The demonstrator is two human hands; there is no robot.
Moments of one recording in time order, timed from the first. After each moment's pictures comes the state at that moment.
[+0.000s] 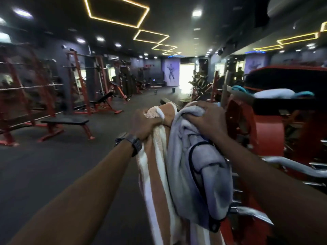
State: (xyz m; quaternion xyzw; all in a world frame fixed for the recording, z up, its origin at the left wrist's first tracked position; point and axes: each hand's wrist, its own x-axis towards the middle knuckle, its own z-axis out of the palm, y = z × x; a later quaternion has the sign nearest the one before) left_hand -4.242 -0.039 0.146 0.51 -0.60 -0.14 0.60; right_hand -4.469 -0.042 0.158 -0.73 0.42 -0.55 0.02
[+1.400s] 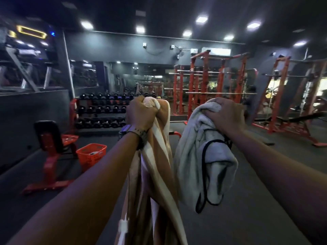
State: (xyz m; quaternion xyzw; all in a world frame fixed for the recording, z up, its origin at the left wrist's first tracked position) left_hand -3.400 0.050 0.186 0.77 -0.10 0.36 0.51; right_hand -3.493 -0.193 0.188 -0.85 0.05 -0.47 0.24
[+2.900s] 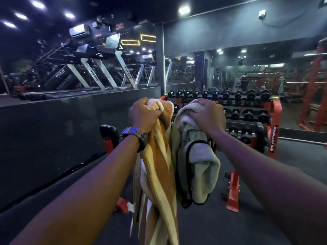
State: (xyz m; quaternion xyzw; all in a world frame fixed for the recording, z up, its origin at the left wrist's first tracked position) left_hand -2.468 0.124 0.166 0.78 0.14 0.50 0.34; right_hand -2.391 -0.067 0.160 -0.81 -0.22 -0.32 0.44
